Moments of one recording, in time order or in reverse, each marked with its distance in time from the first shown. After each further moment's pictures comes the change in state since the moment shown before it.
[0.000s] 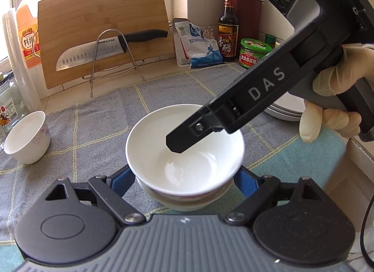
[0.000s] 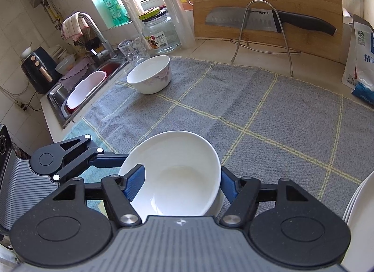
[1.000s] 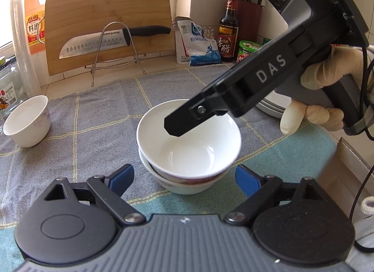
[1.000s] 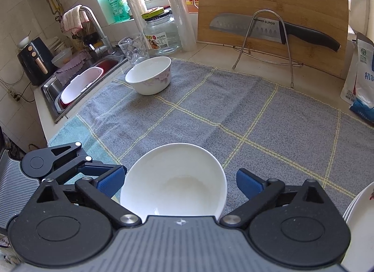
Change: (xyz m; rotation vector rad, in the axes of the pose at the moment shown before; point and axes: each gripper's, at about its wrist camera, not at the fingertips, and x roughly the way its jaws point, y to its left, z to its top) left arm -0.020 0.013 -0.009 -0.055 -0.003 -0.044; right arm 0.006 0.014 0.007 -0.074 -0.009 -0.055
